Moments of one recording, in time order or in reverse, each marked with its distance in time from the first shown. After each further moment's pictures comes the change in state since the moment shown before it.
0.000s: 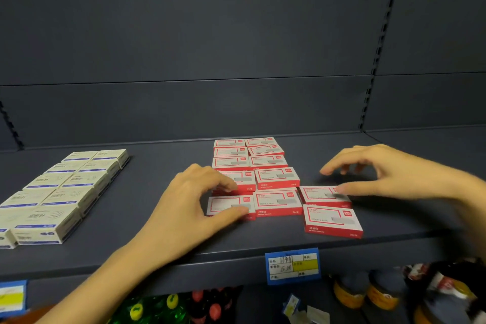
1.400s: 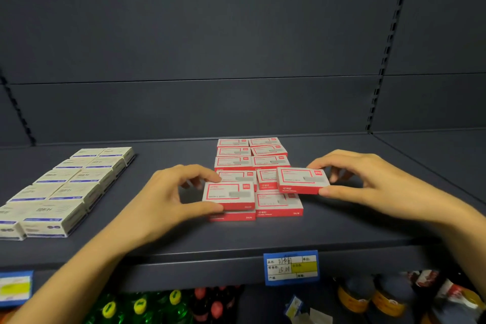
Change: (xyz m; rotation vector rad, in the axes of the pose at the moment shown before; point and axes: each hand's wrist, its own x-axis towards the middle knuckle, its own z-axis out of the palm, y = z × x) left_hand 0.001 -0.011 -0.022 -0.140 -0.116 -0.174; right_hand 0.002 -0.020 0.021 0.107 0.148 -0.090
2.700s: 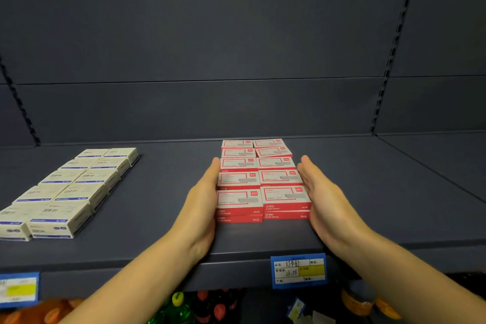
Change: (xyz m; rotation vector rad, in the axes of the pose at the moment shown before) left_hand 0.027 -0.003 0.062 -1.026 0.101 -0.439; right_hand 0.039 -0.031 0.091 1.135 0.258 0.464
